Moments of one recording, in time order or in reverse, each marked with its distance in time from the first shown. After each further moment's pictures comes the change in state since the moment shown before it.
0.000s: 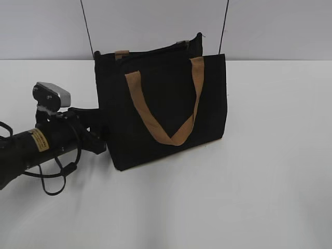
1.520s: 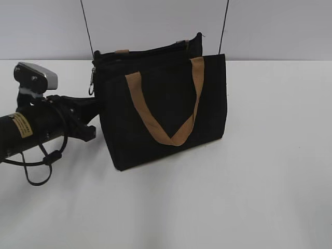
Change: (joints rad) left arm -0.020 -0.172 0.021 -0.082 0.147 -0.004; right arm 0.000 0.000 0.000 0.078 -0.001 0.000
